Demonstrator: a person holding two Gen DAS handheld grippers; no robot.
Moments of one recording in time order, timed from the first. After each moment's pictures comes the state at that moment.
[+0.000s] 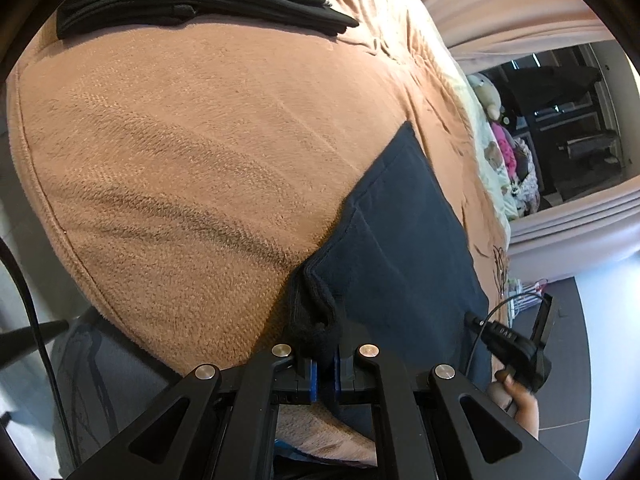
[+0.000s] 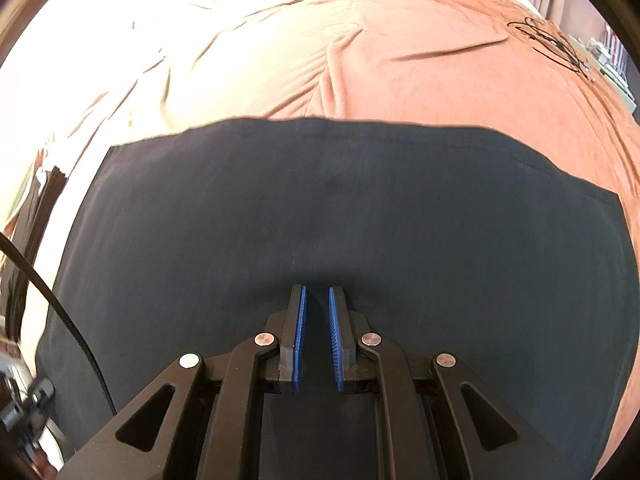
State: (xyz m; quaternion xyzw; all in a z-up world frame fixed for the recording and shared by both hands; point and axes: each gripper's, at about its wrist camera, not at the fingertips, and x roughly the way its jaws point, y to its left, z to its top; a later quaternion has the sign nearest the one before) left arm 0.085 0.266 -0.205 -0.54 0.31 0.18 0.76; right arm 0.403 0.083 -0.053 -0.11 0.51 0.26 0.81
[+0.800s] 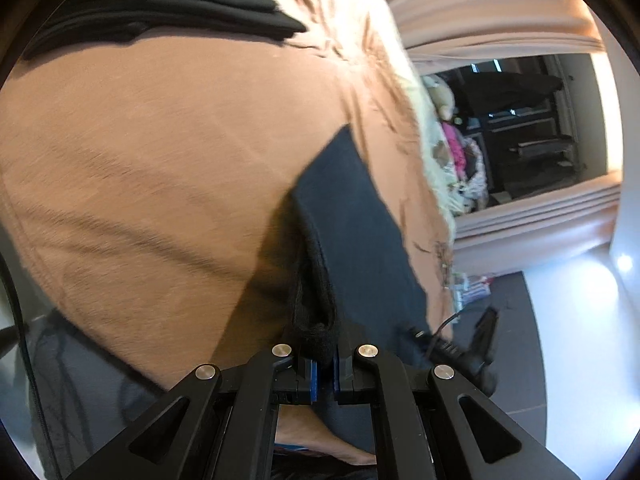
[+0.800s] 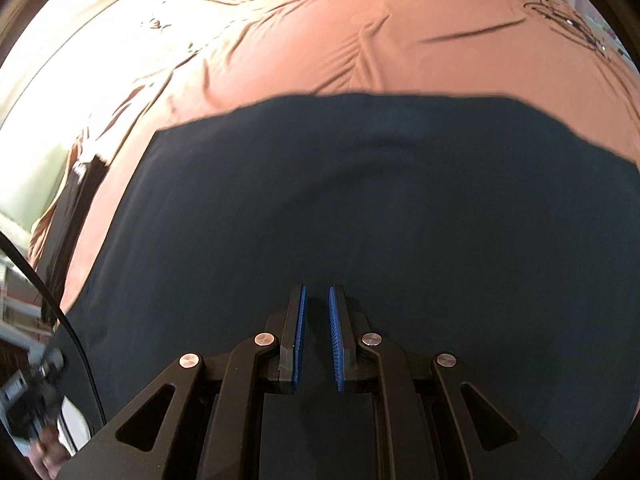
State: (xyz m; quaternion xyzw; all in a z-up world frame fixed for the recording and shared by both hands) left arm 0.081 0.269 -0.175 -0.57 0.26 0.08 0.78; right arm 0.348 0.060 -0.063 -0.06 0.54 0.31 0.77
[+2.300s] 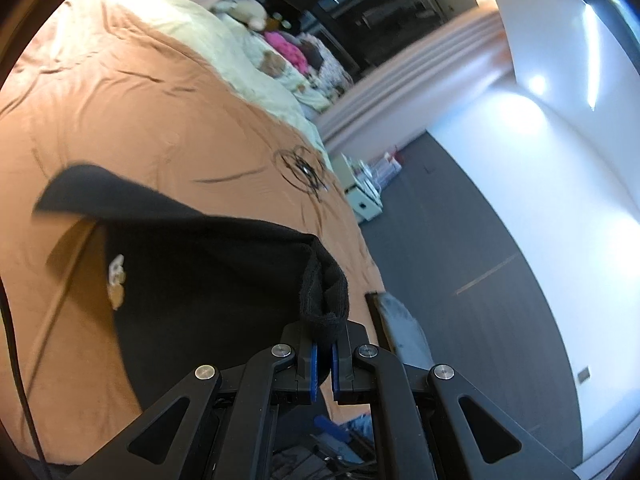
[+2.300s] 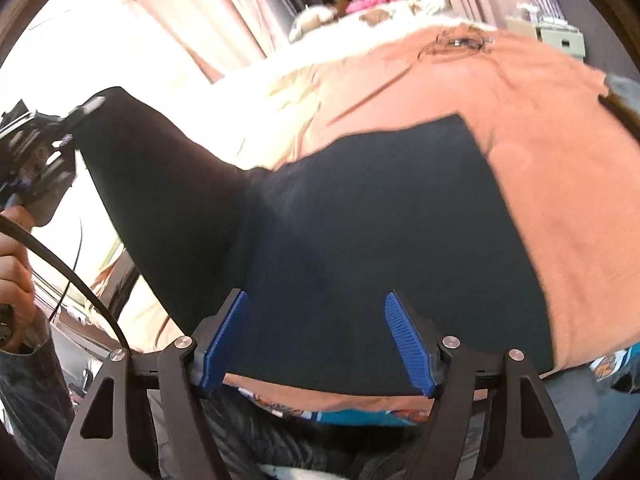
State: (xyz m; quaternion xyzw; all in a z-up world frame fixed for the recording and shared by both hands) left arm 0.263 0.064 0.014 -0.38 0.31 -0.16 0.86; right arm 0.255 -0.199 0.000 0.10 0.40 0.31 0.86
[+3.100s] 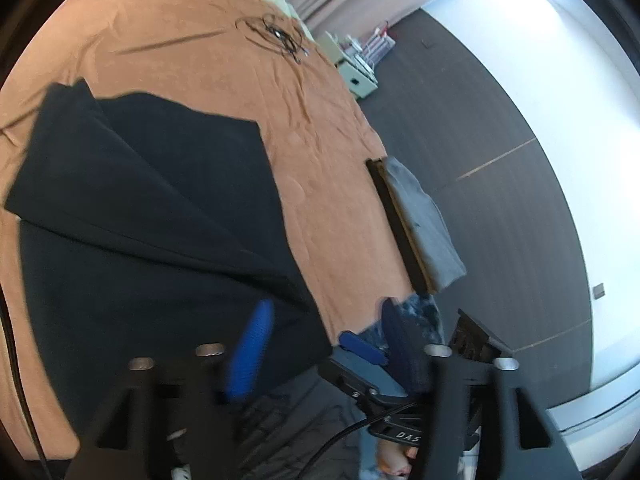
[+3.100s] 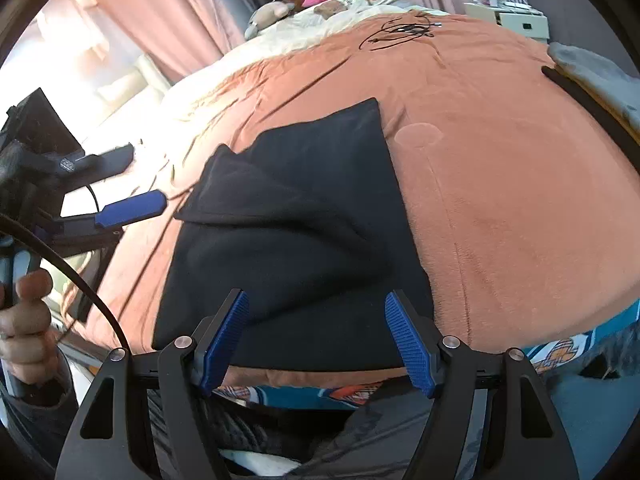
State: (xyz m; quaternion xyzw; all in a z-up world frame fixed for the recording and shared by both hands) left arm 0.309 -0.069 -0.079 -0.29 0.47 -0.24 0.80; right arm 0.240 -0.232 0.013 0.08 0.44 0.25 0.86
